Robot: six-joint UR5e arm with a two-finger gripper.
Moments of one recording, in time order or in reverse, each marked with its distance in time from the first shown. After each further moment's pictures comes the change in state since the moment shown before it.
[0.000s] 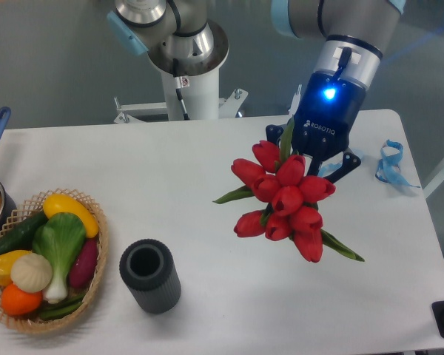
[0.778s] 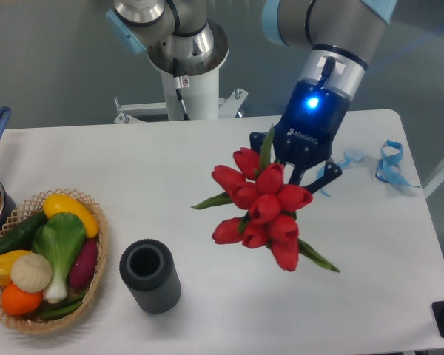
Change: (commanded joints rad) arm -0.083 -0.035 -0.020 0.094 -0.118 -0.017
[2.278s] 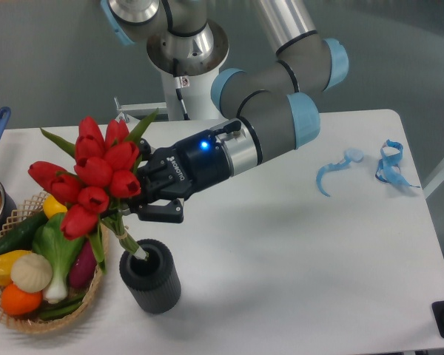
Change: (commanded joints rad) arm -0.173 -0.153 -0.061 0.005 -0.559 0.221
